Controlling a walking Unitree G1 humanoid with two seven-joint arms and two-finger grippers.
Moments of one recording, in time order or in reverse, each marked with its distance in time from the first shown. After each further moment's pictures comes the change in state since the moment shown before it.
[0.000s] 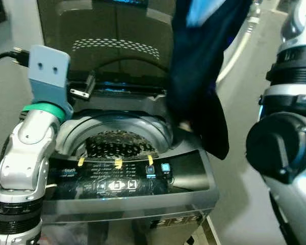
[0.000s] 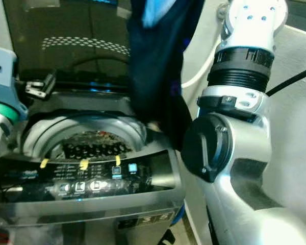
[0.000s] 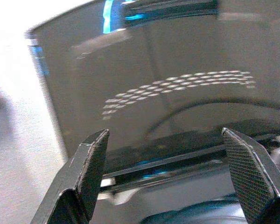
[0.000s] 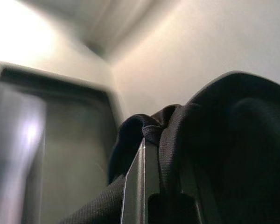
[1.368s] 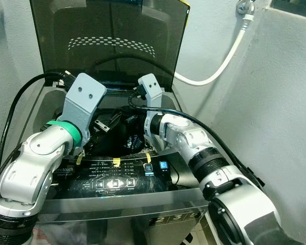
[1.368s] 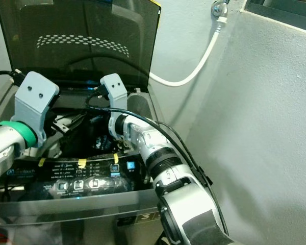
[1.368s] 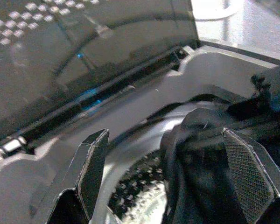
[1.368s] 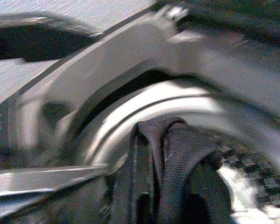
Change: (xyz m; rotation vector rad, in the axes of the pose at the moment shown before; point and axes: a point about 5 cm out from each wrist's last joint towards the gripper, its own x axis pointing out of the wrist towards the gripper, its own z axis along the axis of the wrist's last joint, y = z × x) left arm -0.023 -0.036 -0.021 0.064 0.291 -0.410; right arm -0.197 -0.066 -0.197 -0.241 1.334 0.057
